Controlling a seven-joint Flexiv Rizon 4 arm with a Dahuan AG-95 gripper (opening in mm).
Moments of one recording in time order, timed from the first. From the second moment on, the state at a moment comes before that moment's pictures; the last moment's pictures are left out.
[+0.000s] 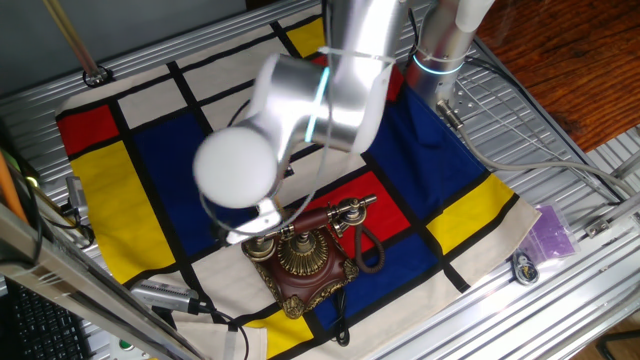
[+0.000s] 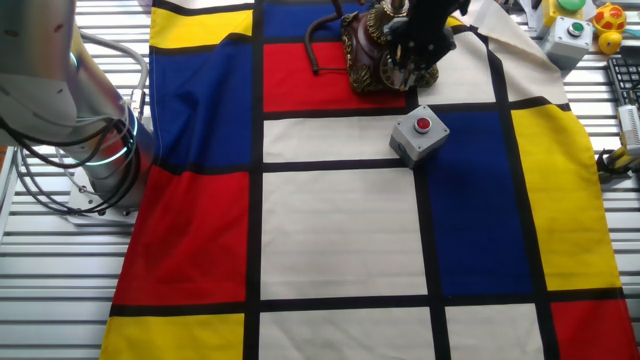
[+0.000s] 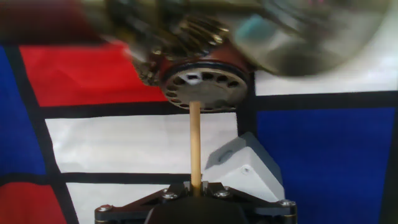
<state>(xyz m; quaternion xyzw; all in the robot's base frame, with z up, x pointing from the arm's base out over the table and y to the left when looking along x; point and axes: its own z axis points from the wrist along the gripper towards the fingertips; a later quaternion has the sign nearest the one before) 0.507 0.112 0.133 0.69 -0.70 0.08 0.20</state>
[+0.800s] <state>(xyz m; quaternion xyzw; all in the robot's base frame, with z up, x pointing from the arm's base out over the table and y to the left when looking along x) 0.505 0.120 0.127 0.71 -0.67 0.11 0.19</state>
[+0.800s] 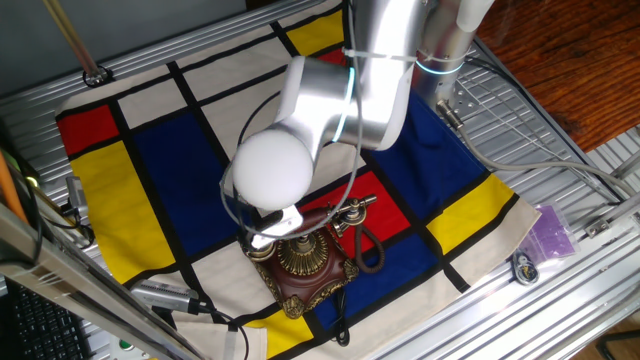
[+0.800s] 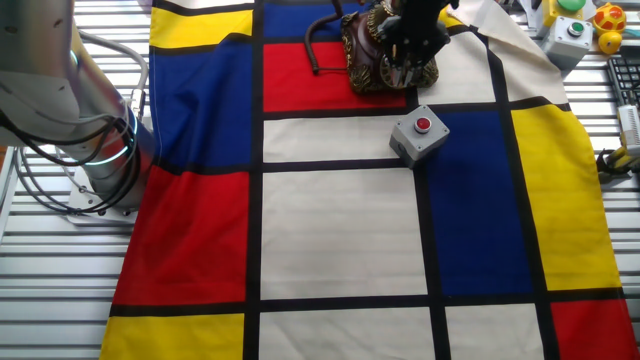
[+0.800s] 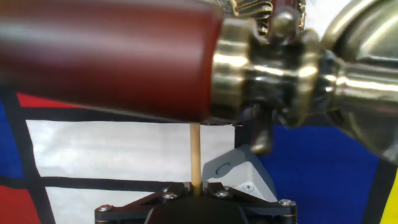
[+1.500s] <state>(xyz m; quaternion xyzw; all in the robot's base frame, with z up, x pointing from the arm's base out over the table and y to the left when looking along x) 0.506 0.120 0.124 0.71 -0.67 0.12 0.19</state>
